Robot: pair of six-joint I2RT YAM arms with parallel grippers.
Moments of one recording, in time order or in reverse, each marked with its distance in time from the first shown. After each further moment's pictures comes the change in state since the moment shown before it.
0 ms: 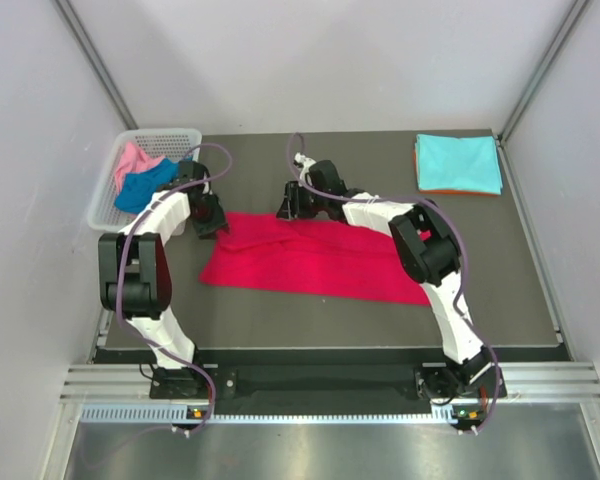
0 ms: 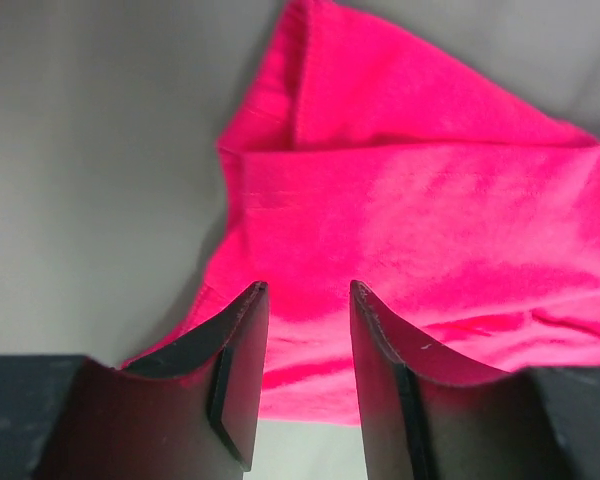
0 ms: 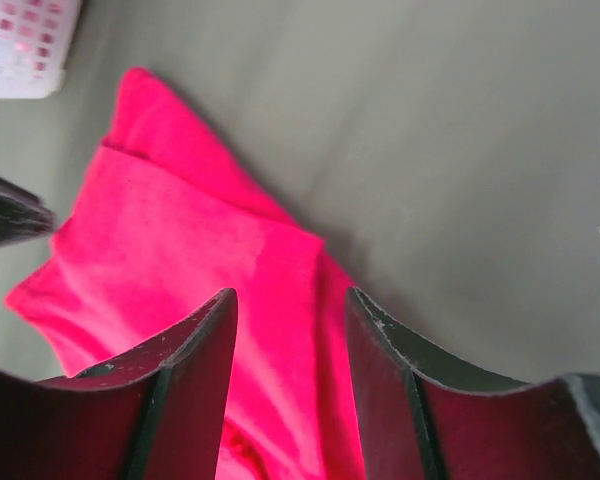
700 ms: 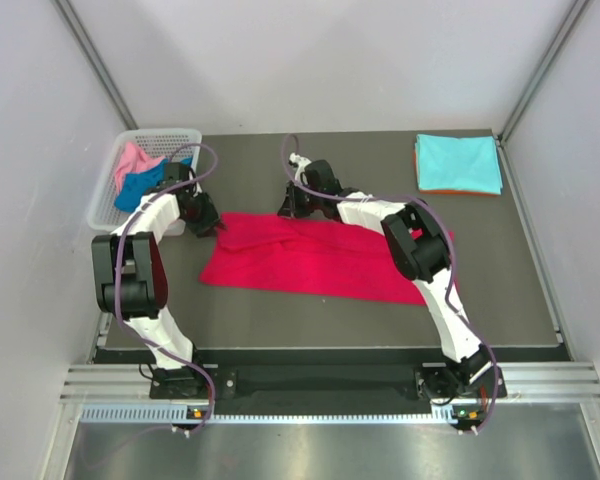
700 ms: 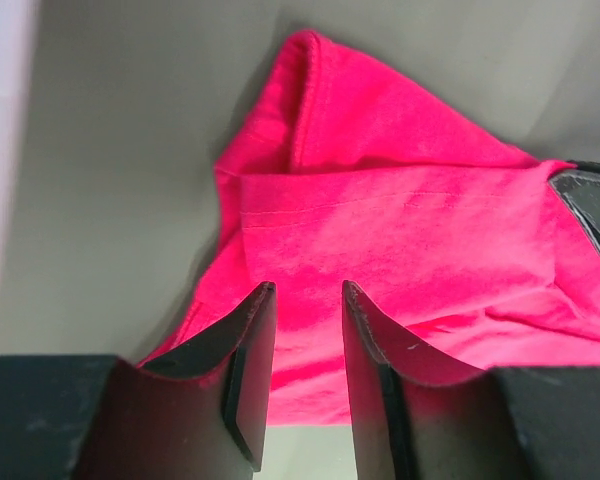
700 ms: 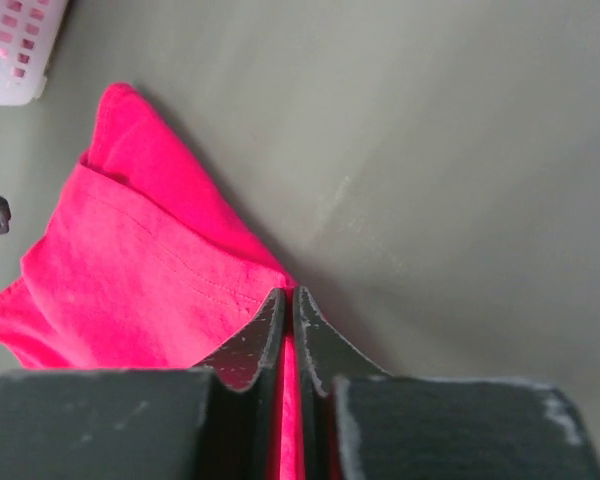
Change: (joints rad) left arm 0.087 0.000 -0.009 0.047 0.141 -0.036; right arm 0.000 0.100 0.111 -0.004 -0.010 -0.041
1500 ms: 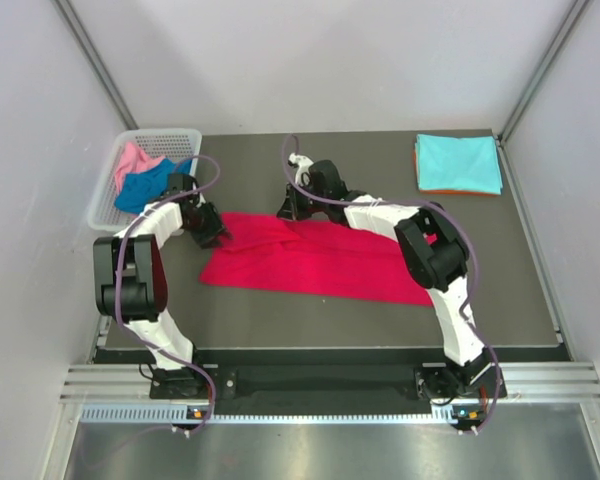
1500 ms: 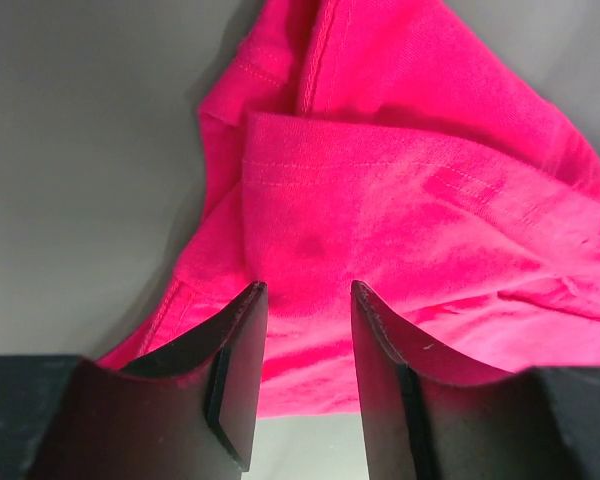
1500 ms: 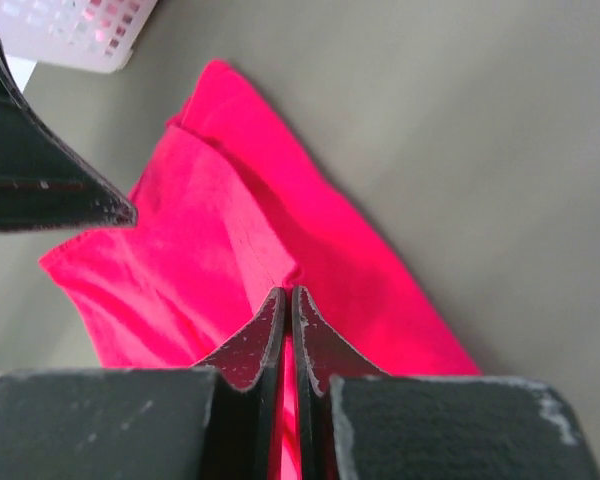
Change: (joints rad) left arm -0.010 -0.016 -0.113 0.056 0.055 -0.045; right arm 0.023 -0.167 -0.159 0.054 -0.026 -0.051
